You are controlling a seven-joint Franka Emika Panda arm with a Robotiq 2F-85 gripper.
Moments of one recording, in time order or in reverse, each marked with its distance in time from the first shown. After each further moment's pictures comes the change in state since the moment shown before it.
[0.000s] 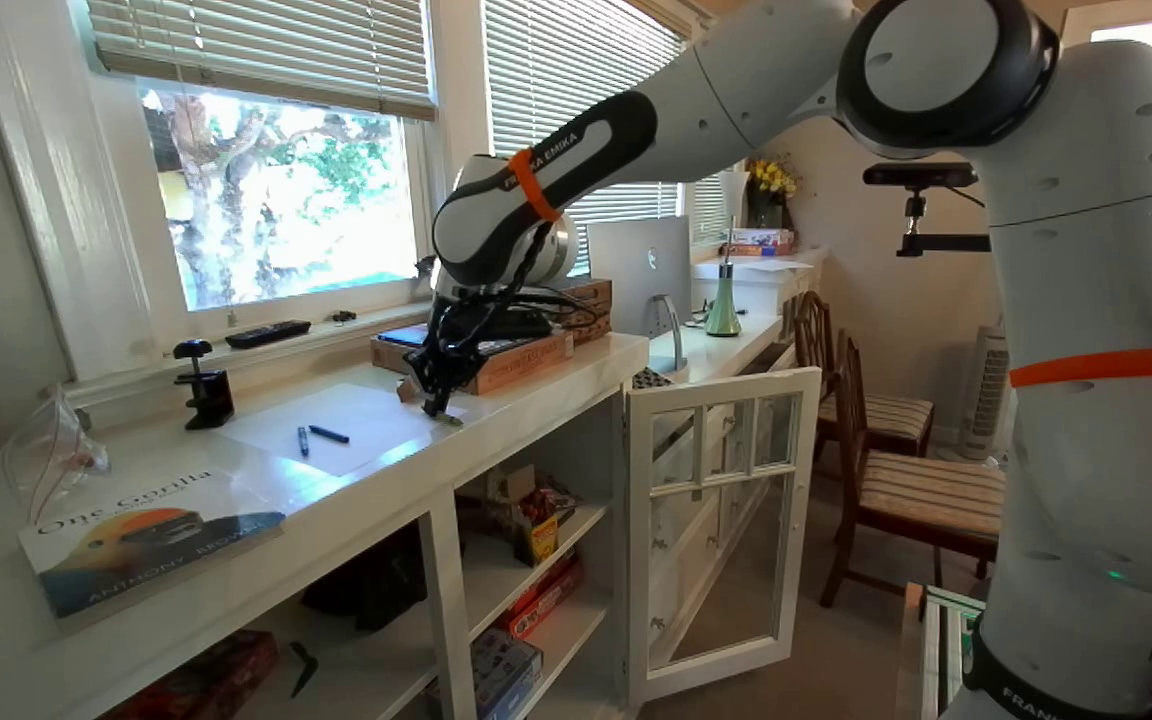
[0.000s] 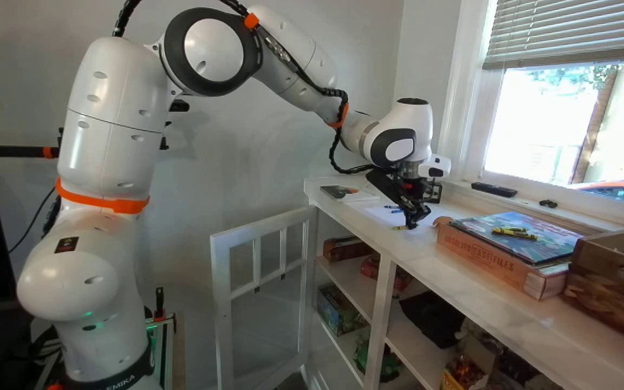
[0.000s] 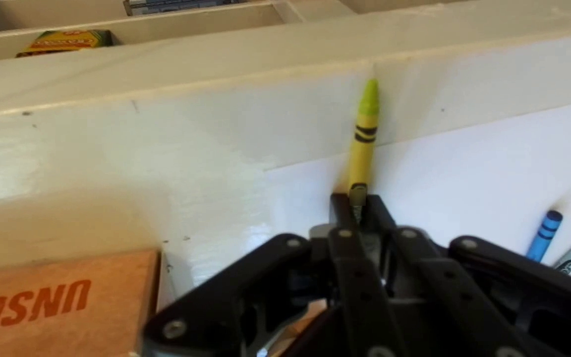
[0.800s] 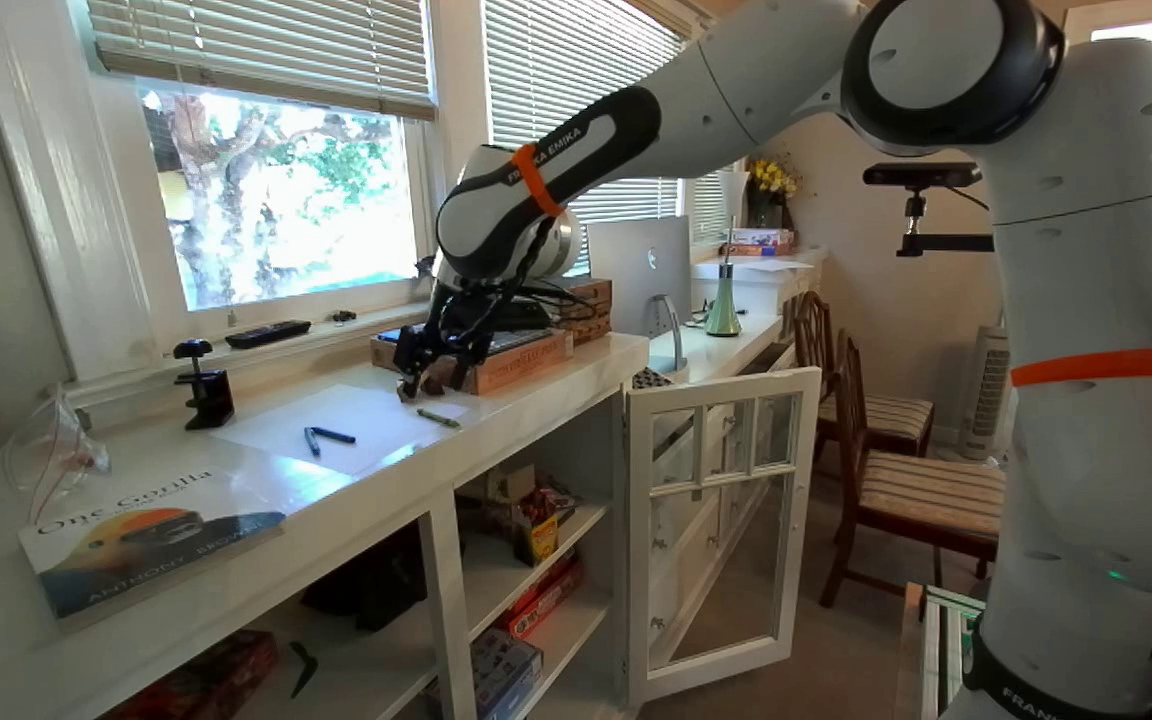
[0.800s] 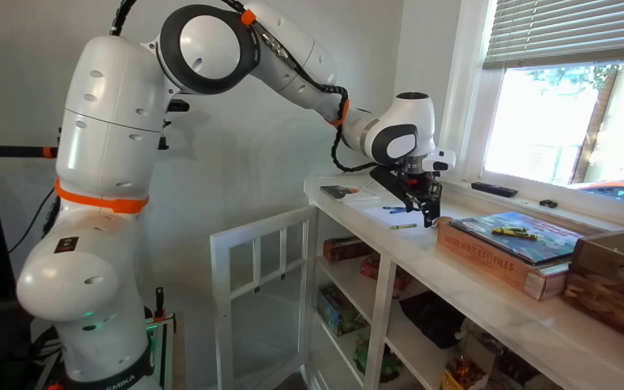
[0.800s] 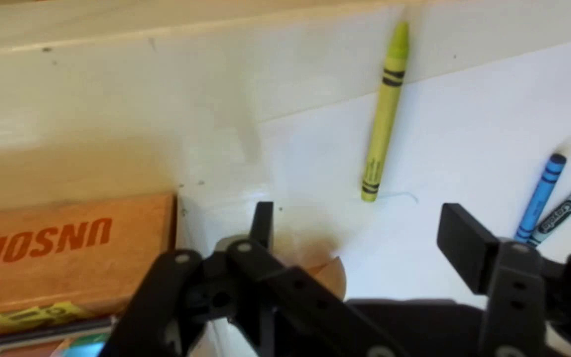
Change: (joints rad) arm -0.001 -0.013 -0.011 0.001 -0.004 0.058 -0.010
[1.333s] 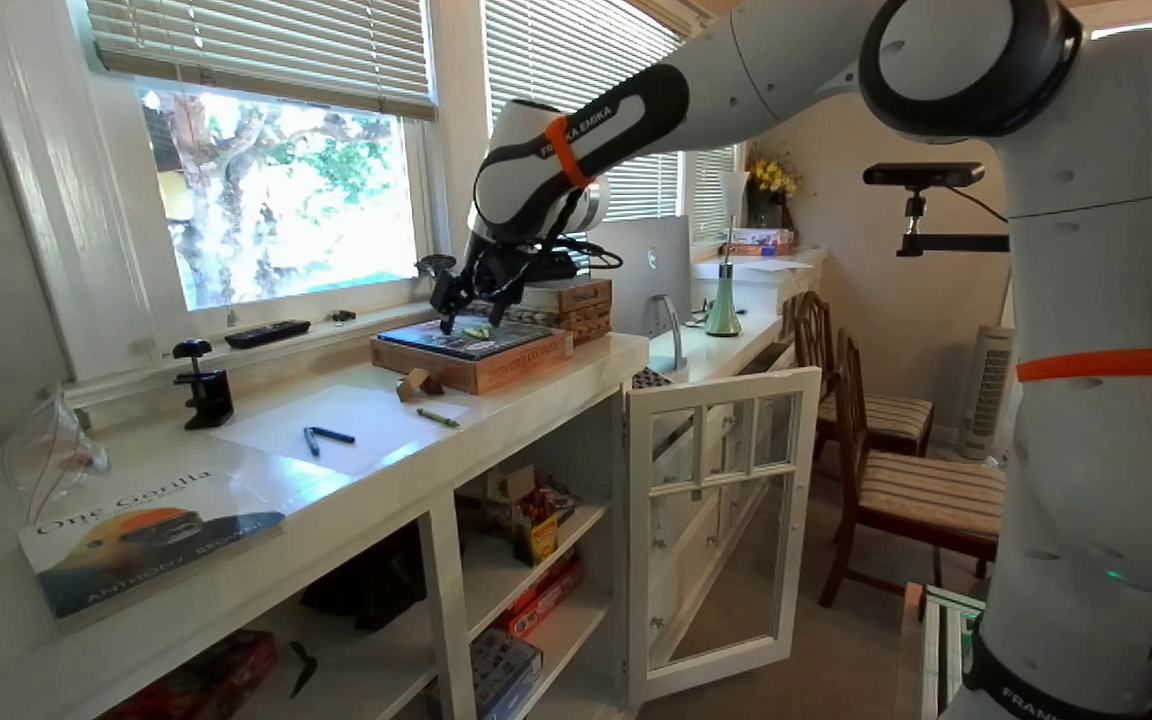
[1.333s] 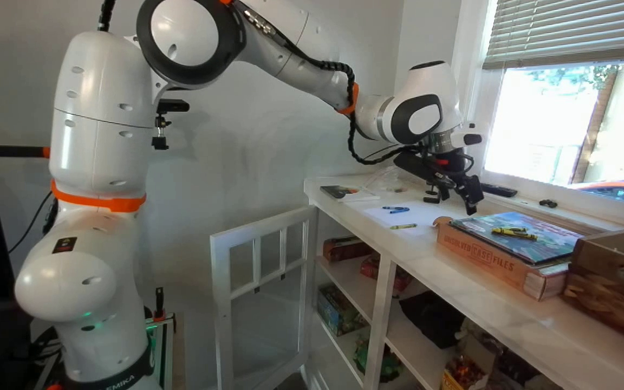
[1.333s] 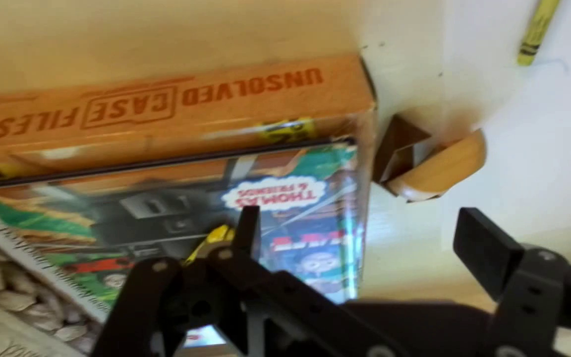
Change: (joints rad) arm -0.015 -0.052 -0.109 0.054 -0.149 -0.003 0.068
